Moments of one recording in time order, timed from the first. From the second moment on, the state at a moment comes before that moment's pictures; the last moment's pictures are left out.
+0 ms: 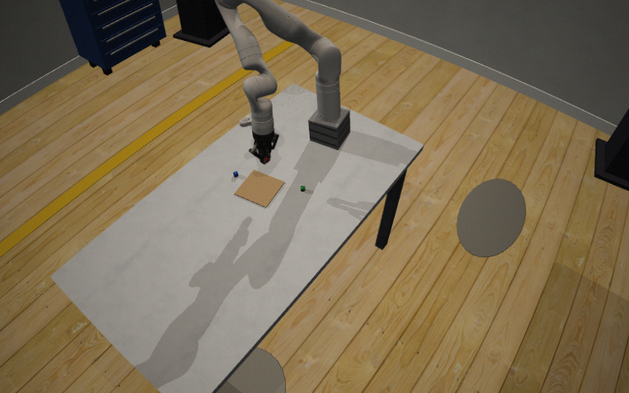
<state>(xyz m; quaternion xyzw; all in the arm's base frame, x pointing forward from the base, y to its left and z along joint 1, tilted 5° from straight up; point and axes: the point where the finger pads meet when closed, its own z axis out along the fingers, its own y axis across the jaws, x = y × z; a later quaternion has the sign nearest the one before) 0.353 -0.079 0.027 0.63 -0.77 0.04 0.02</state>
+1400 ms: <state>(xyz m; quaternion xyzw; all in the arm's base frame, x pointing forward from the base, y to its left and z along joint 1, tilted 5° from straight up) 0.352 -0.086 0.001 0.62 -0.78 0.05 0.03</state>
